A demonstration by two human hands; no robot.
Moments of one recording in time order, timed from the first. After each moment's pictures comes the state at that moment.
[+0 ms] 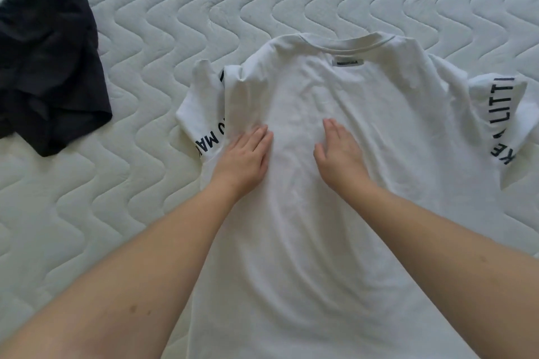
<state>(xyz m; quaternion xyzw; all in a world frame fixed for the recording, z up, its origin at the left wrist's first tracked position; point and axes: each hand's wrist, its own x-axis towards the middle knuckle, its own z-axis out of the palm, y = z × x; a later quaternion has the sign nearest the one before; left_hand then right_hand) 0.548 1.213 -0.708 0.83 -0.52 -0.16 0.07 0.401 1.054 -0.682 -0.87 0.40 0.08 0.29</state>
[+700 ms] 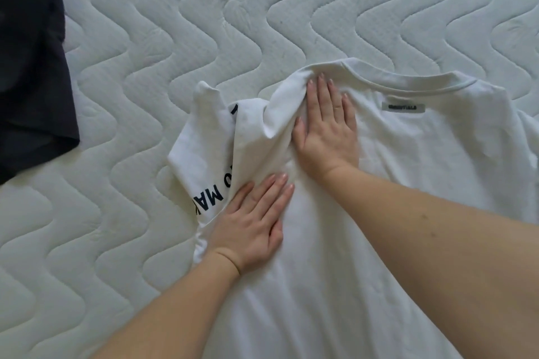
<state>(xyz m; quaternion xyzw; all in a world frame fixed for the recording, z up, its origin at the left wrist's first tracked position) 0.557 1.218 -0.761 0.83 -0.54 -0.08 0.10 0.560 1.003 -0.760 -0.95 0.31 0.03 0.09</state>
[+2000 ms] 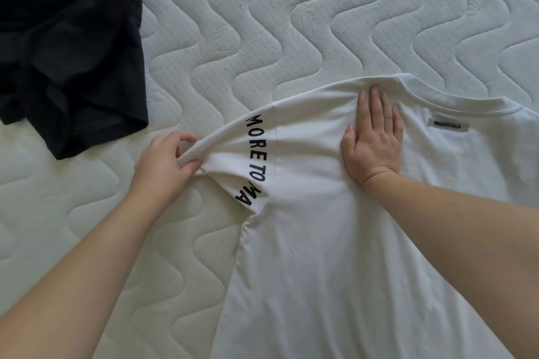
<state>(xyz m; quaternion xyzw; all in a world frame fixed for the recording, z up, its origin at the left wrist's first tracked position) 0.728 1.320 -0.691 0.94 -0.12 -0.27 0.13 0.561 1.005 -0.761 -0.95 0.31 0.03 0.08</state>
